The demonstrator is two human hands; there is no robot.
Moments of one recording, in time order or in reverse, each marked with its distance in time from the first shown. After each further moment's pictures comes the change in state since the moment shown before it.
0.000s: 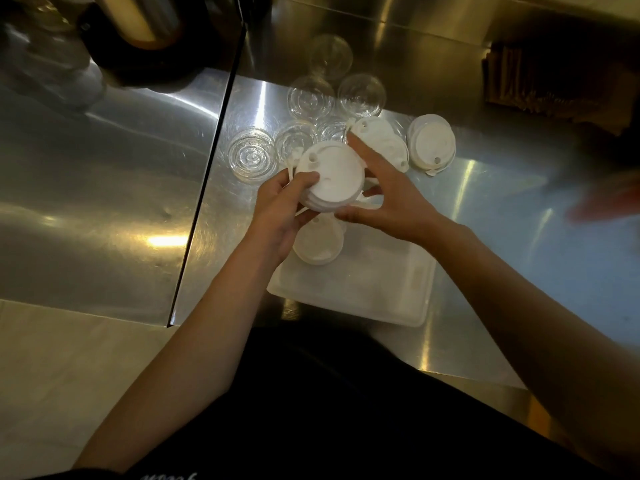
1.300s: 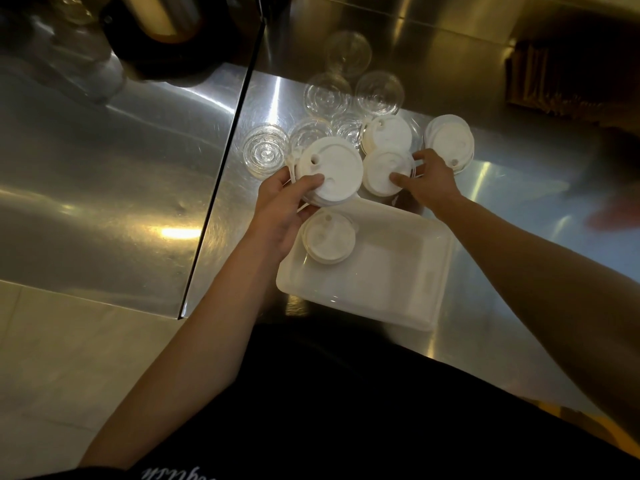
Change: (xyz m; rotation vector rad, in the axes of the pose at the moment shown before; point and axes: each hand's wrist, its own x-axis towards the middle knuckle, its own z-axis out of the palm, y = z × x) left_hand 0.004 0.003 -0.016 -0.062 0.031 0.010; right_hand 0.046 0.083 -0.016 -0.010 0.255 0.597
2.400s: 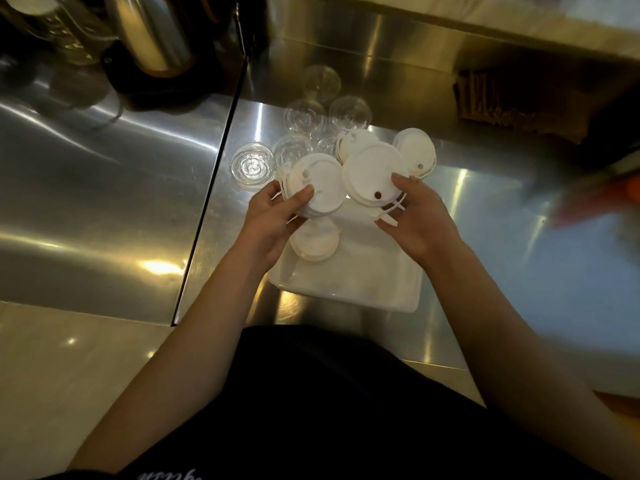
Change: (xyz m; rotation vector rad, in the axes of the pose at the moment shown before) left_hand -0.035 -0.010 -0.005 0.016 -0.130 0.071; right_hand -0.149 -0.034 -0.019 1.148 -0.095 0.157
